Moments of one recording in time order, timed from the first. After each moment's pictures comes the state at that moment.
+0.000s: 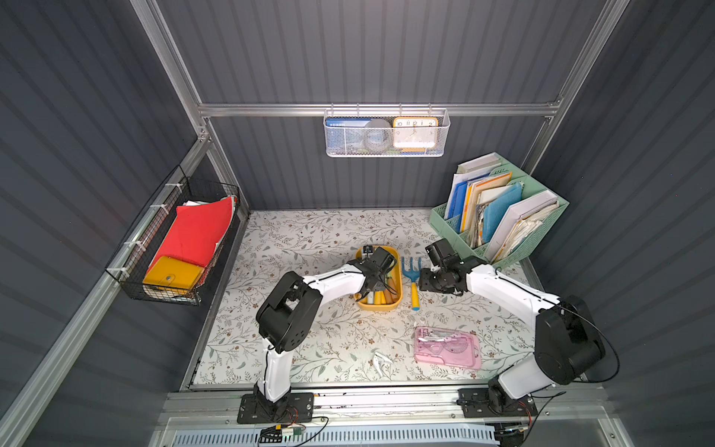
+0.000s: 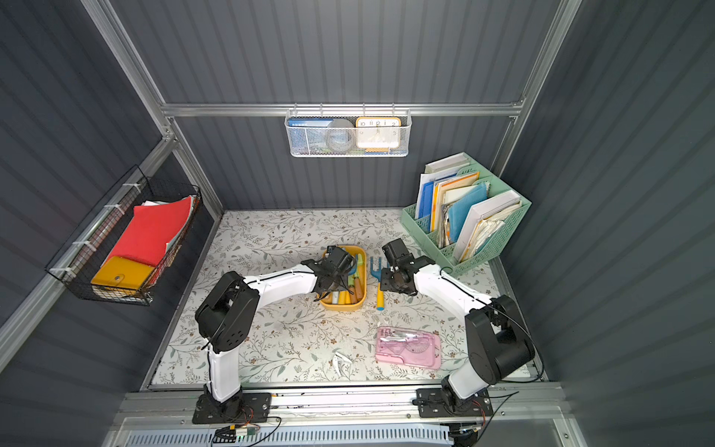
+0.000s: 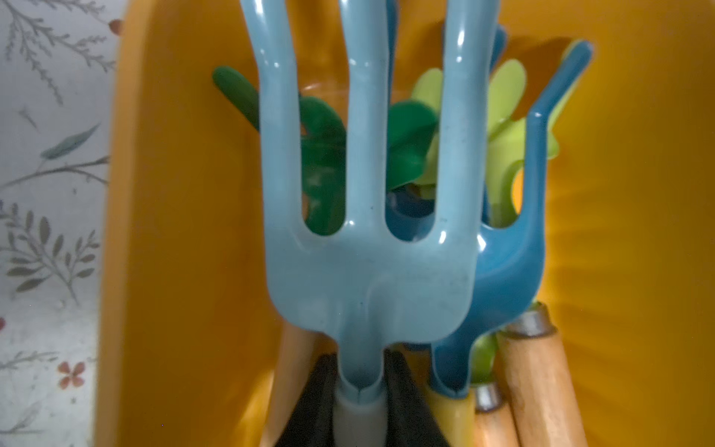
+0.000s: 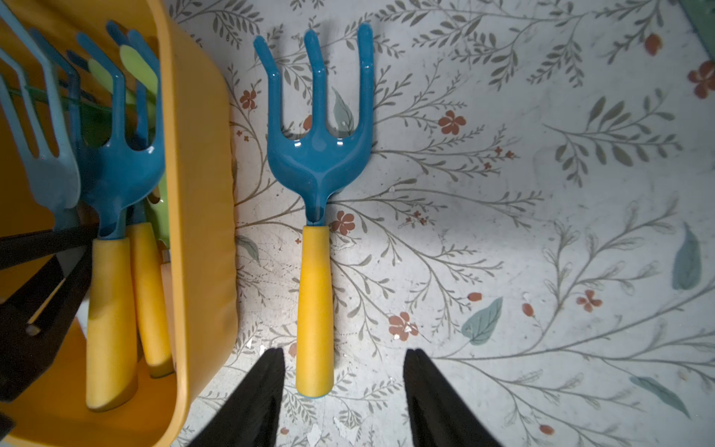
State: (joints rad) left arm -0.70 1.98 1.34 -0.46 -0.28 -0.65; right arm 0.44 1.55 1.05 -0.61 0.05 0.52
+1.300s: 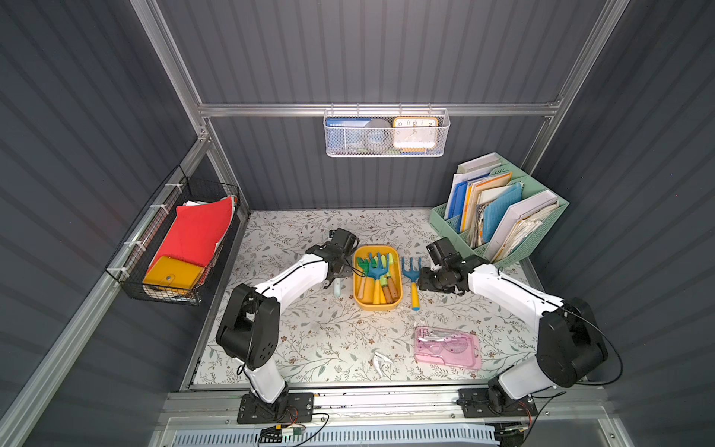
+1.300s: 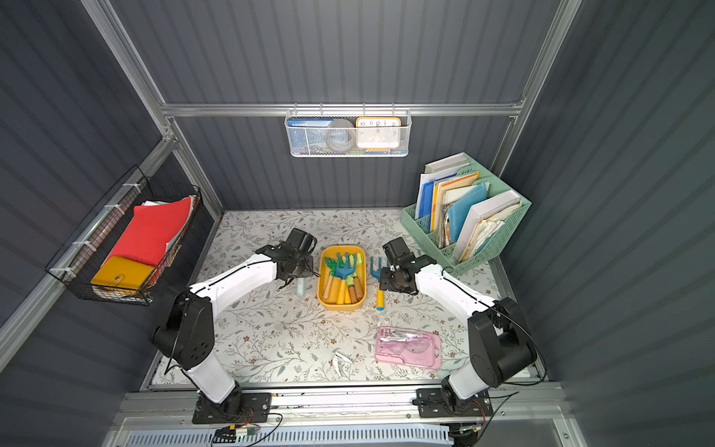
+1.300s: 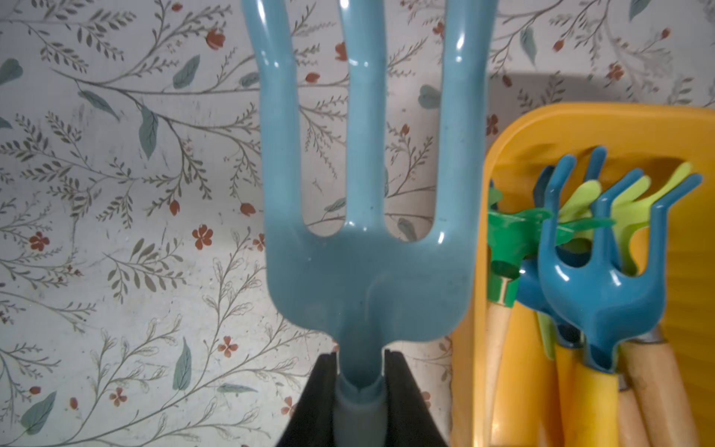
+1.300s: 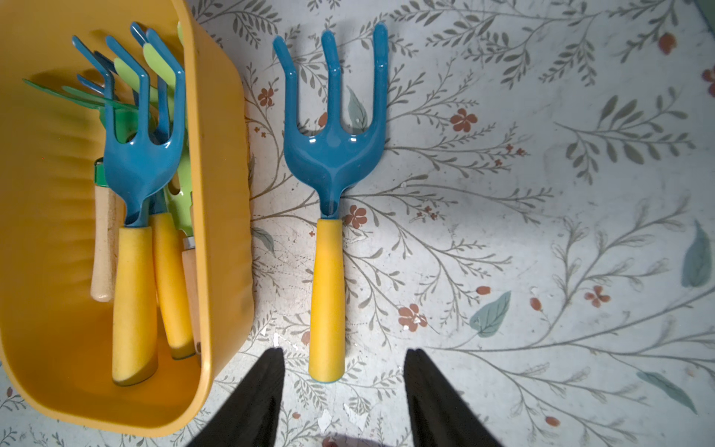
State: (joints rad) left arm -0.46 1.73 1.26 -0.62 -0.28 -0.46; right arm 0.44 1.54 1.07 -0.63 0.01 0.52
